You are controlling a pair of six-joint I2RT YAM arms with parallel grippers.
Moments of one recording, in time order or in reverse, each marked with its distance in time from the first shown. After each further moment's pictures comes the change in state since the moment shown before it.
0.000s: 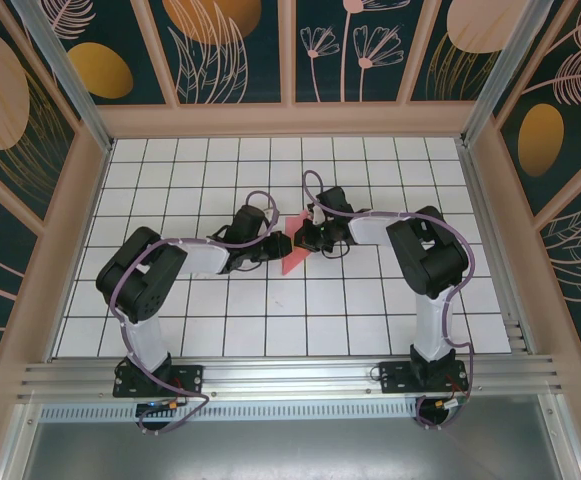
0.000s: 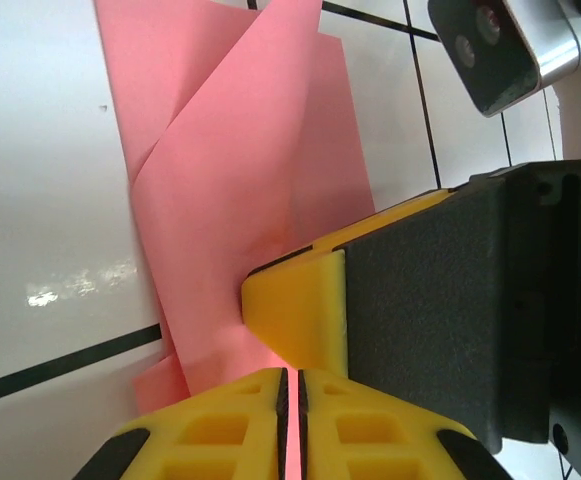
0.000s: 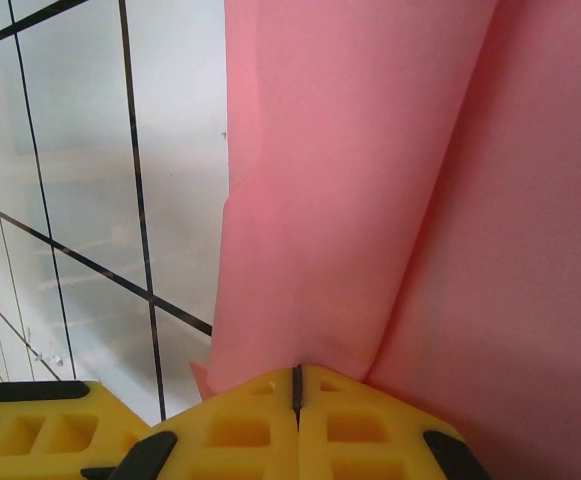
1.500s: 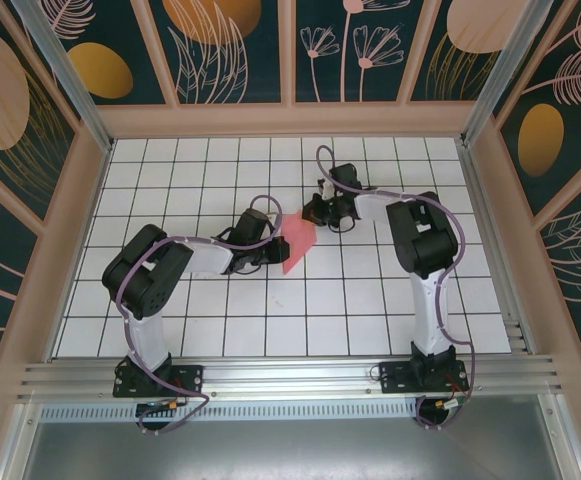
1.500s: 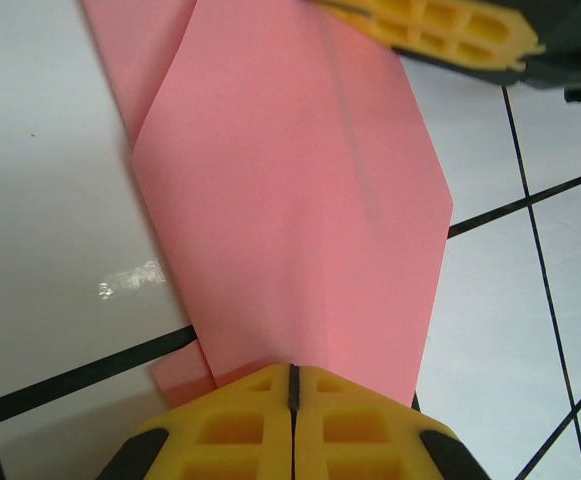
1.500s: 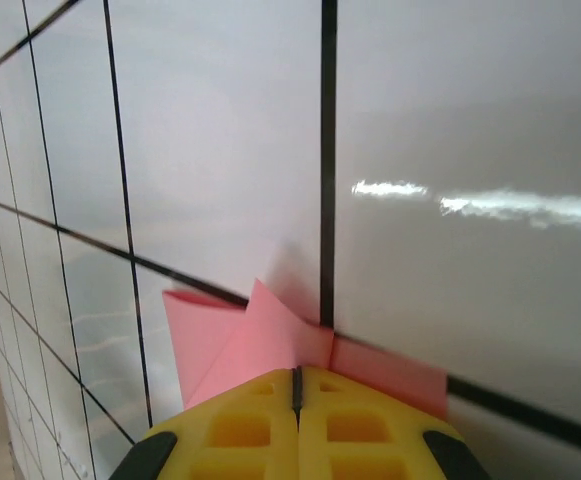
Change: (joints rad) left arm -0.012 0.038 0.006 -0.050 -0.064 0.098; right arm -0.146 0.192 0.280 -0.059 -0.058 -0.055
